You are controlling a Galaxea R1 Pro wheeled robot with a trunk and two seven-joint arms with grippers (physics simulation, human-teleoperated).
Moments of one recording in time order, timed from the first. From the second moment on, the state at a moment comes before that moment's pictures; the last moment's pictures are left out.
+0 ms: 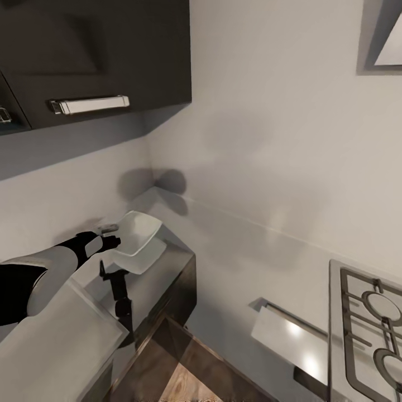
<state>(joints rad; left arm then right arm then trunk) -1.34 0.19 -0.22 0.07 0.40 0.26 0.09 -0.05 -0.01 0.09 -0.02 -0.11 0.10 -0.02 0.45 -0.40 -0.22</state>
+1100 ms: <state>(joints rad) -1.34 0.22 -0.22 0.05 0.40 0.24 0.09 -0.05 -0.01 0.09 -0.02 -0.11 0.09 -0.02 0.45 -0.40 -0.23</state>
